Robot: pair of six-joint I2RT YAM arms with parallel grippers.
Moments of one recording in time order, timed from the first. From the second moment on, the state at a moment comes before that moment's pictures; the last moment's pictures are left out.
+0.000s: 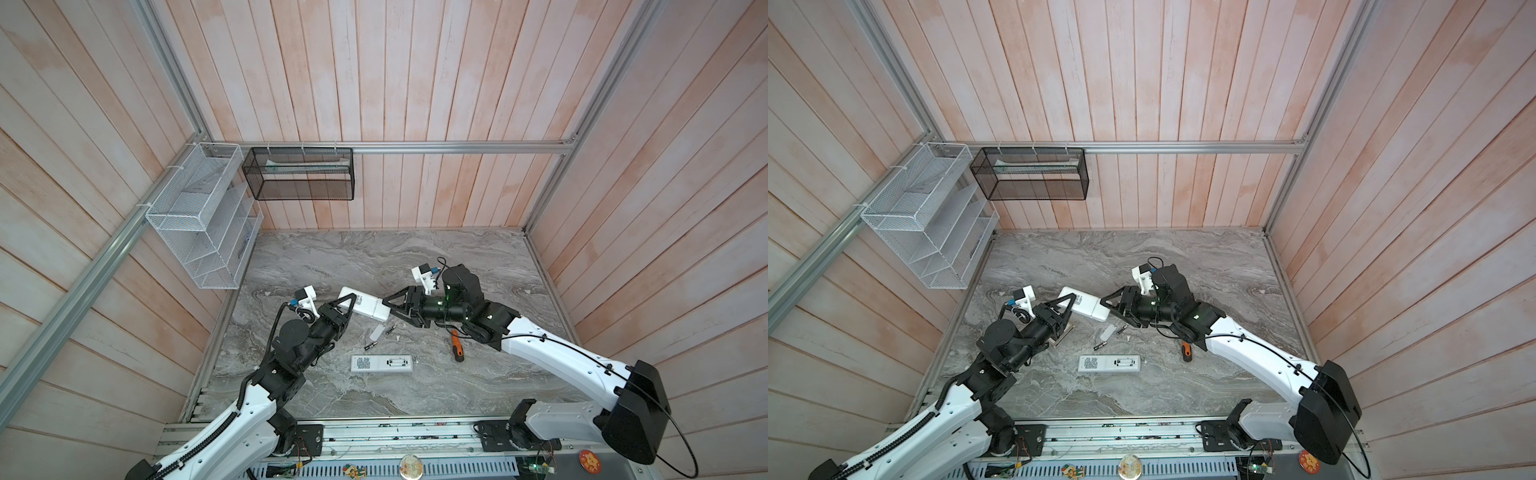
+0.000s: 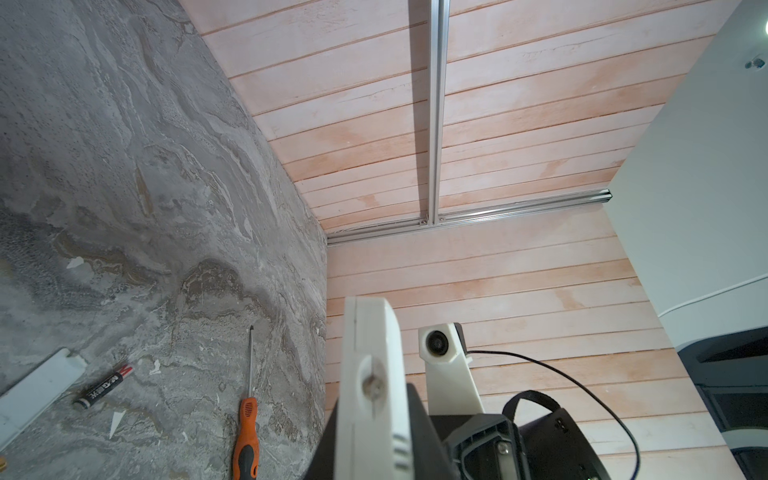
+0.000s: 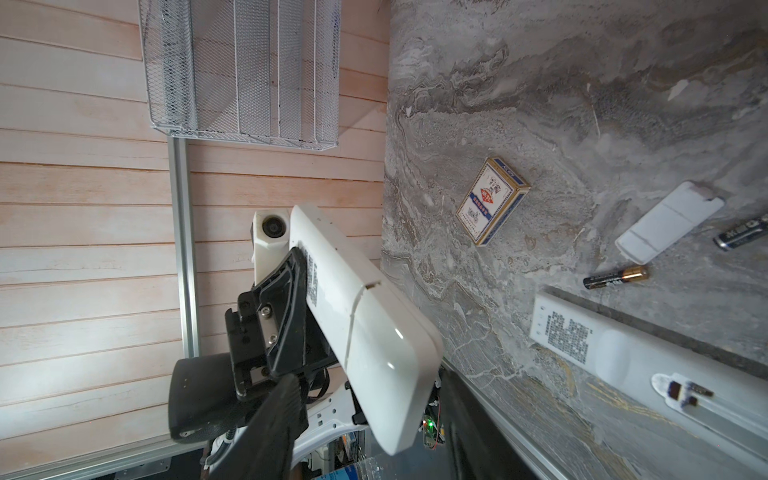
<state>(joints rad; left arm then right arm) -0.58 0.75 0.41 0.33 0.05 -1.37 0.79 1.29 0.99 -0.08 -0.50 1.23</state>
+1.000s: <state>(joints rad) -0.58 0.74 0.40 0.34 0.10 -1.40 0.79 1.27 0.94 -0.08 -0.53 1.23</state>
